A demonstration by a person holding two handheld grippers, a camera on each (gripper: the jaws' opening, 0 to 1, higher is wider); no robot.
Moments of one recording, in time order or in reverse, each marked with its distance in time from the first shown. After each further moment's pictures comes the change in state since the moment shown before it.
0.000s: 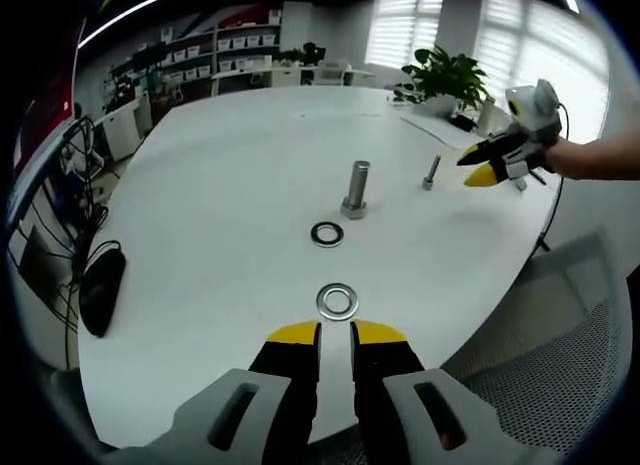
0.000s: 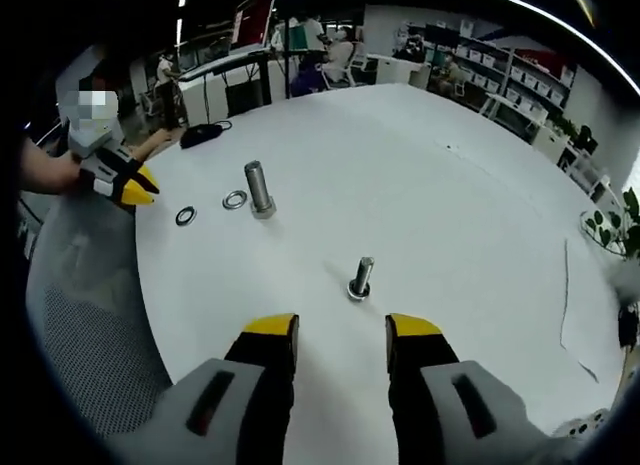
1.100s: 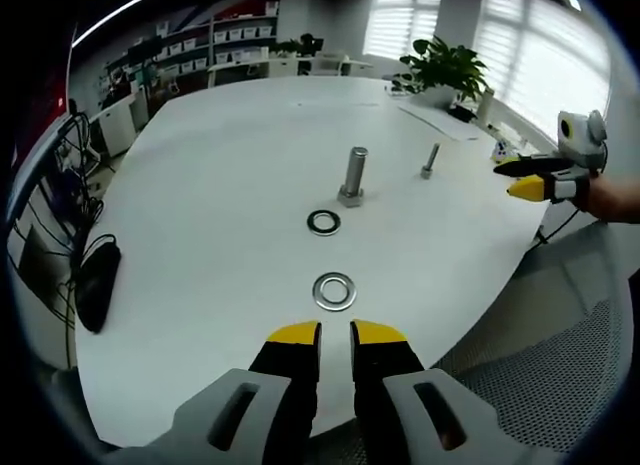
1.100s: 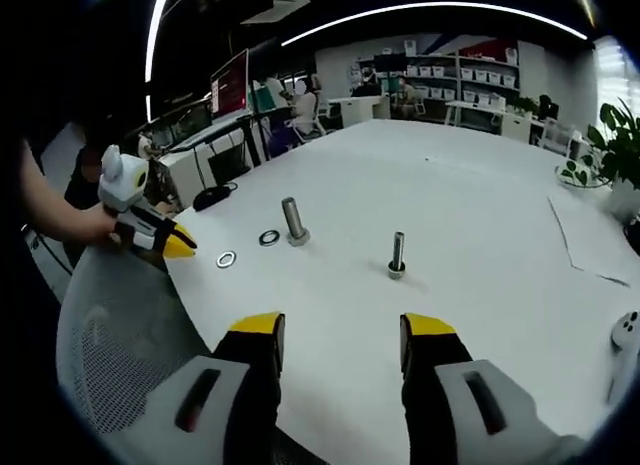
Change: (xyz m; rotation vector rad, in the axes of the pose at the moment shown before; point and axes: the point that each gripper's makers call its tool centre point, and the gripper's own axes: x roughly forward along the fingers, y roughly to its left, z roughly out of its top) left arm 0.002 -0.001 -0.009 0.004 0.042 -0.008; right arm -0.048 0.050 -0.018 0.224 -0.218 -0.022
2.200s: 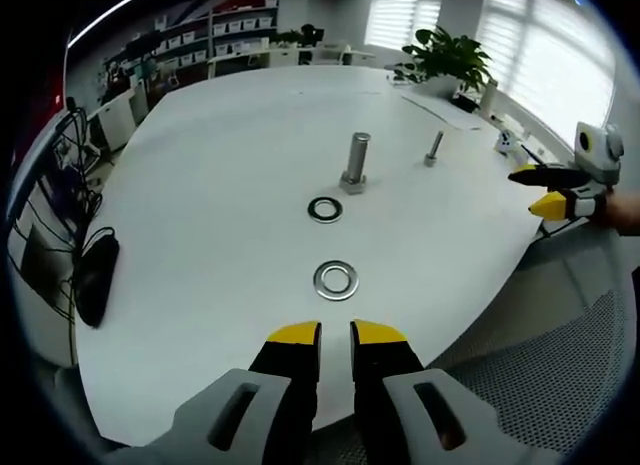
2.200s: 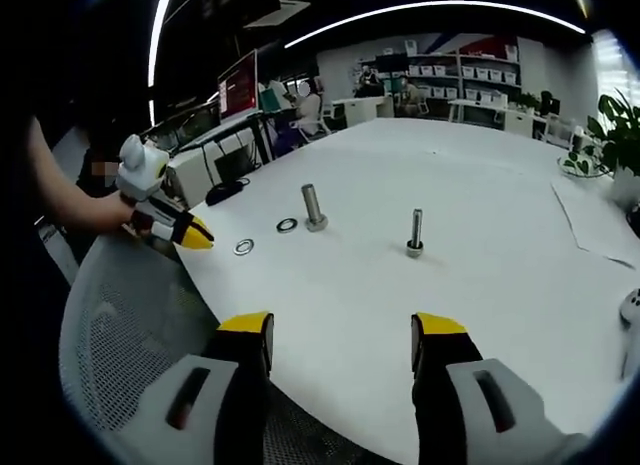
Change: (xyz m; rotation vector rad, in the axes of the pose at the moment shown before) left arm 0.004 0.000 -0.009 0.003 0.053 0.010; right arm -0.005 0.020 -0.023 0.005 0.001 0.026
